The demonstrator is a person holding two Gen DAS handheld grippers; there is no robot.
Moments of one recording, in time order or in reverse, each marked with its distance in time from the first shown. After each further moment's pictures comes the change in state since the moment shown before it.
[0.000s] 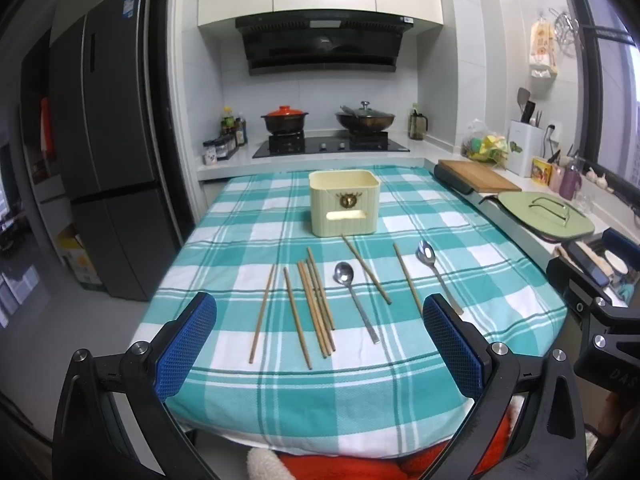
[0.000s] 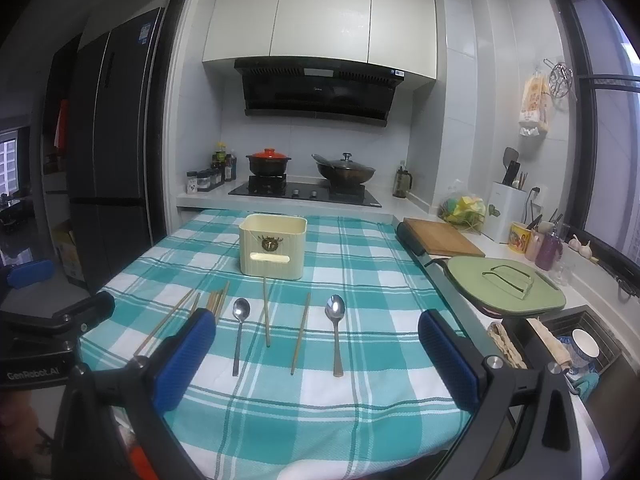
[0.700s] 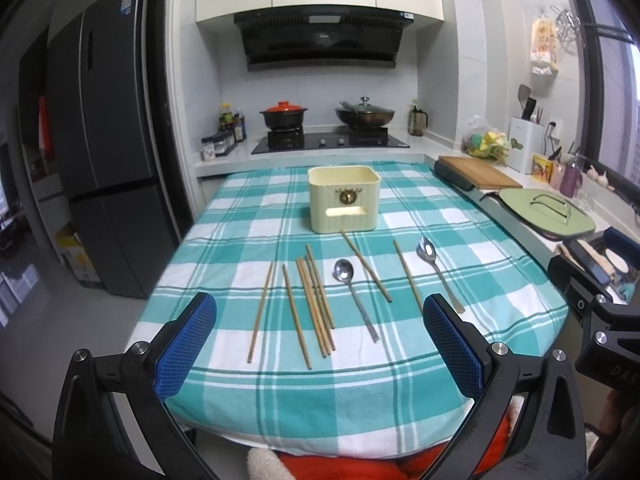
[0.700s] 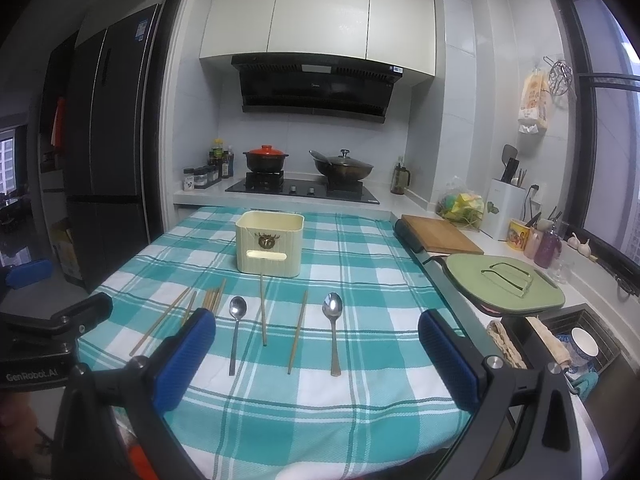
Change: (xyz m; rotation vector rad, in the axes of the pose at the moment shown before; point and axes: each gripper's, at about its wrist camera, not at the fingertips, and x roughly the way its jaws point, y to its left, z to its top) left arm 0.007 -0.002 0.000 0.001 0.016 0.001; right arm 0.005 -0.008 0.001 0.006 0.014 -0.003
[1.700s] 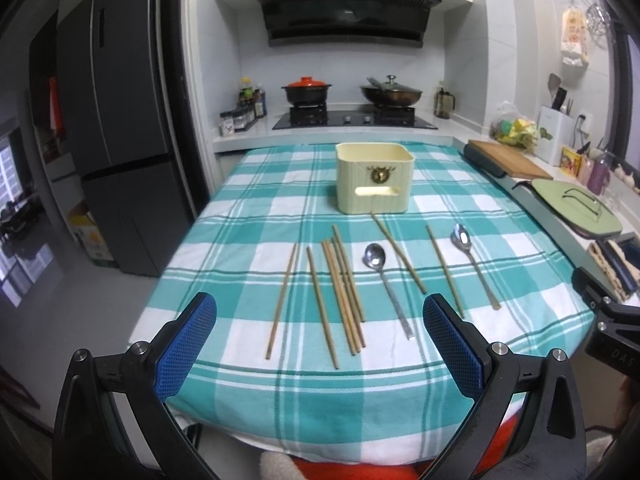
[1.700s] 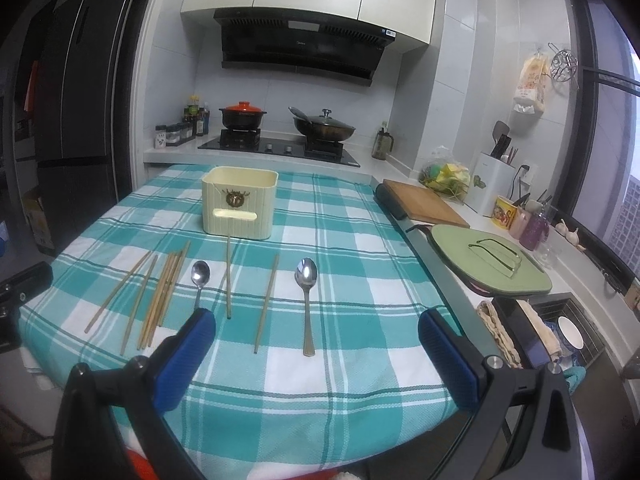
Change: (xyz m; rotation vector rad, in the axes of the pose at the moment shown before) left arm 0.048 0.021 0.004 -0.032 0.095 0.075; right arm 0.057 -0.003 -0.009 -0.042 0.157 -0.110
